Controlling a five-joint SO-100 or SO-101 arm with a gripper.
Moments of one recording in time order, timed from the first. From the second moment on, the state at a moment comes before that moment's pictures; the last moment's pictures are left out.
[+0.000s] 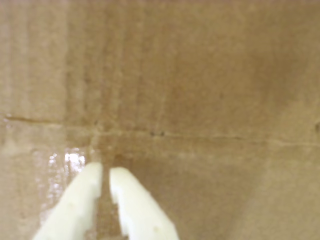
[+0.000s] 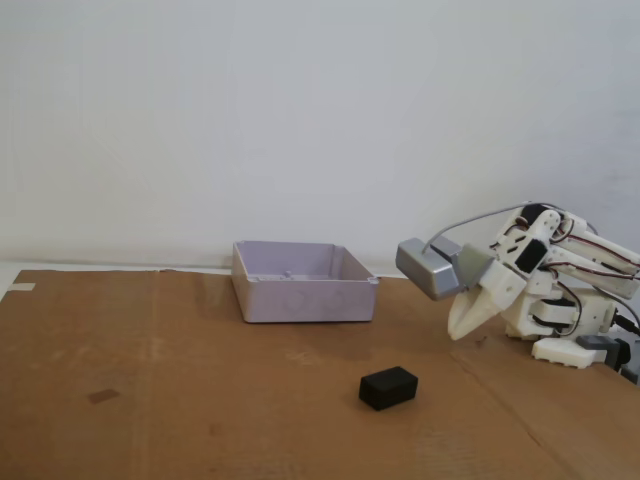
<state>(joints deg) 2.0 193.4 178.0 75.7 -1.3</state>
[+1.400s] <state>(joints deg) 2.0 193.4 177.2 75.7 -1.3</state>
